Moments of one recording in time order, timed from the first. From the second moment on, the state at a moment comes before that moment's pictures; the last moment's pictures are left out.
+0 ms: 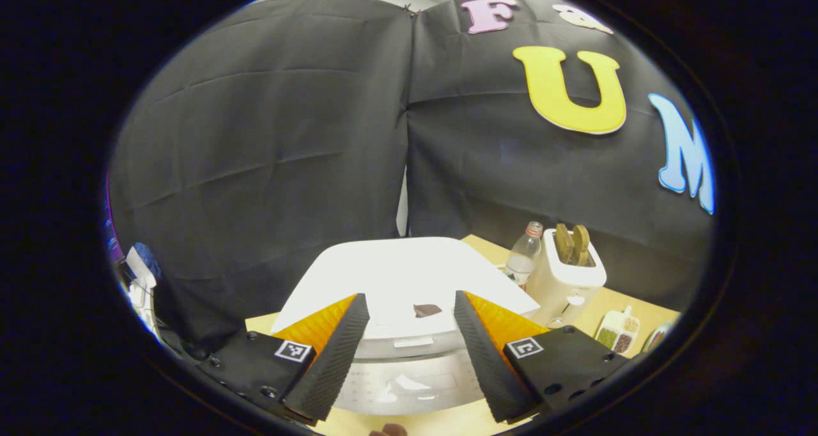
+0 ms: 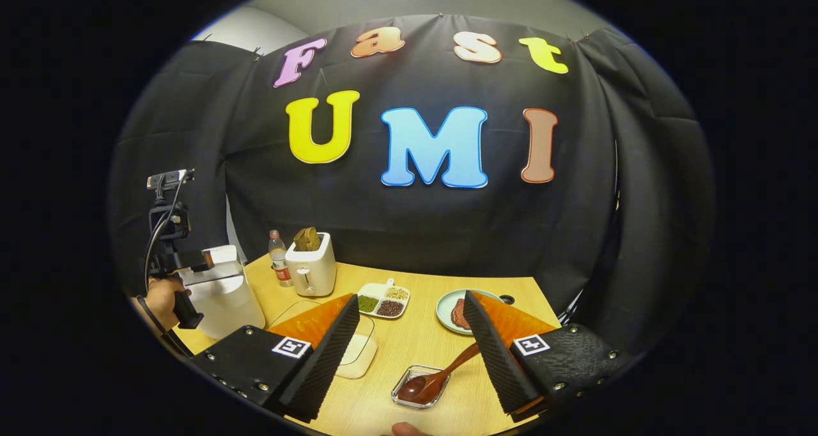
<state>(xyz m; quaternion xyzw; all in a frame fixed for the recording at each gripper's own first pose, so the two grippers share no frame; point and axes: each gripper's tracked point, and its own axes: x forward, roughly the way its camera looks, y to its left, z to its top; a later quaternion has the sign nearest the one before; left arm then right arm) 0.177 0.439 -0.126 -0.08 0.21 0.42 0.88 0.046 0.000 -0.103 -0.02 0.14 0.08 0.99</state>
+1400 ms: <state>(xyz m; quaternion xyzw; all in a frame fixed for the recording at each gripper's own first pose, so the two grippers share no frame) 0.197 0.369 -0.033 -0.01 0.10 0.22 0.97 0.058 -0.004 -0.059 0.00 0.09 0.06 0.99</state>
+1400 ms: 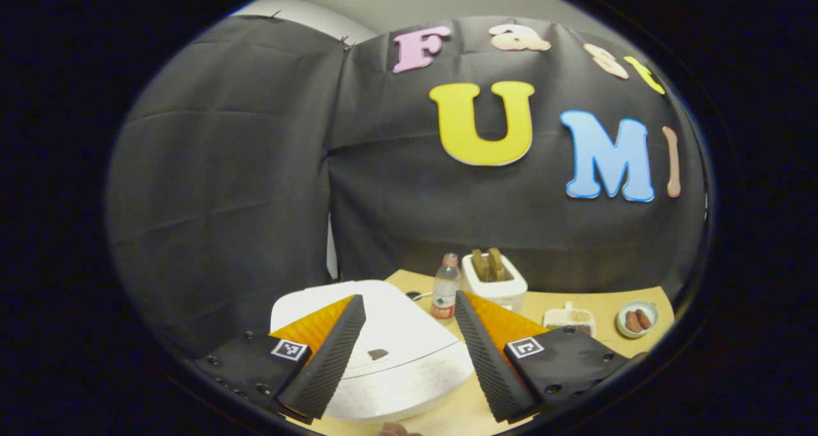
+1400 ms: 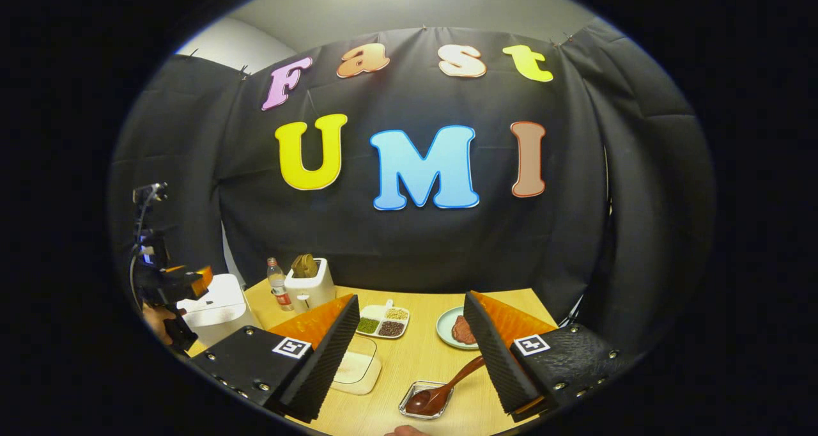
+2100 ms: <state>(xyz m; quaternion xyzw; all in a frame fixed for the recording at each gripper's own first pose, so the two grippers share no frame) 0.148 0.186 0.113 -0.02 0.00 0.05 1.00 0.030 0.009 0.027 0.00 0.00 0.03 1.00</state>
